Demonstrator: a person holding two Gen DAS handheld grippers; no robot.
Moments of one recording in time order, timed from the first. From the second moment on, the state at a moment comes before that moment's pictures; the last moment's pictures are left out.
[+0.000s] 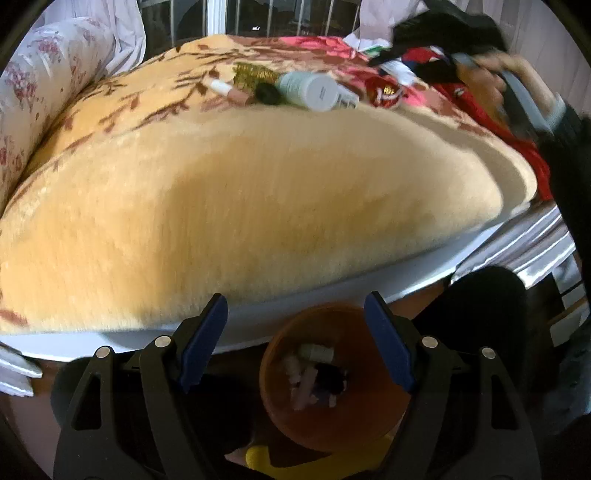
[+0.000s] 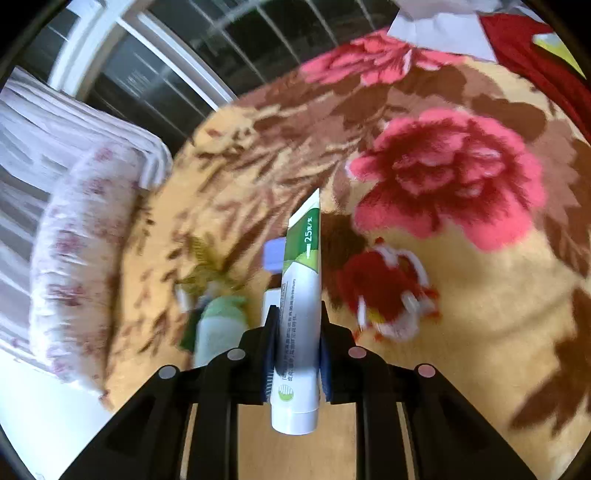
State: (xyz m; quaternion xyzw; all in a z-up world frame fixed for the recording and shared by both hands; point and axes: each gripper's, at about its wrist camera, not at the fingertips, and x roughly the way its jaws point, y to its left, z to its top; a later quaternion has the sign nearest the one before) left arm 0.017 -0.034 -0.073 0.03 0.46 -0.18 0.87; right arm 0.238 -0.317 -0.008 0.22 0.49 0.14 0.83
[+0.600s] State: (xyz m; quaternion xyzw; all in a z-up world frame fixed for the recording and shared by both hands) left arm 0.204 -0.121 -0.037 -0.09 0.52 -0.08 0.85; right arm 0.086 -0.357 -0.040 0.26 0.40 0.13 0.87
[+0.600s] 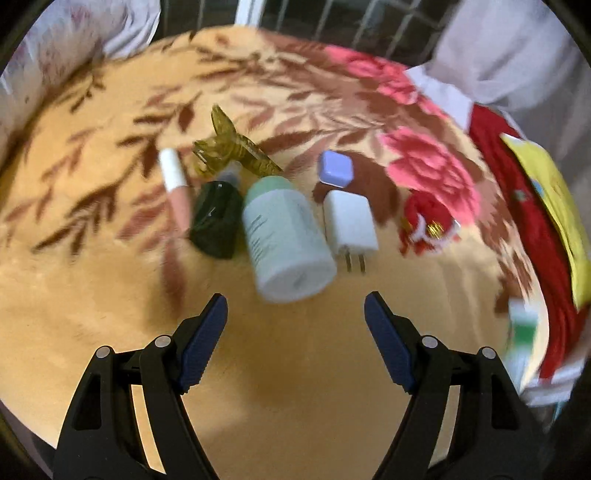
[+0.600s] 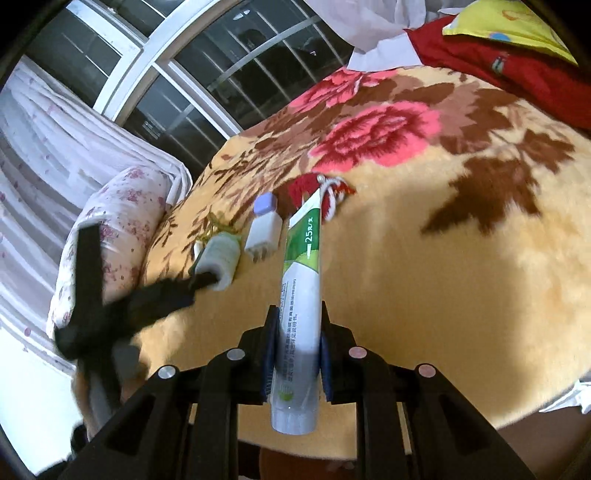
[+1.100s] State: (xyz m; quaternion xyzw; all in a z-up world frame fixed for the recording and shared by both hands) left arm 0.284 -0.123 -0.065 -0.15 0.61 -0.02 0.78; right arm 0.071 -0.369 -0.060 0.29 0.40 0.15 0.86
